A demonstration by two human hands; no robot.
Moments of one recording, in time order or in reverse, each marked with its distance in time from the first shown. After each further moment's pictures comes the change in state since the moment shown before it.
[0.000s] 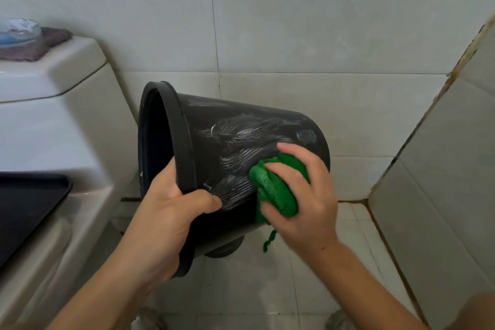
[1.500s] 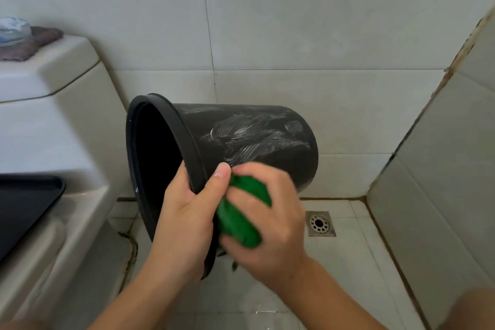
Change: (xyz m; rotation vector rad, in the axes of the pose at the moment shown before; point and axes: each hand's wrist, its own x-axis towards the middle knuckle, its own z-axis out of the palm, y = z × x) left_hand 0.001 -0.020 0.029 -0.104 0.166 0.039; right_hand -0.003 -0.042 0.011 0.129 0.035 -0.006
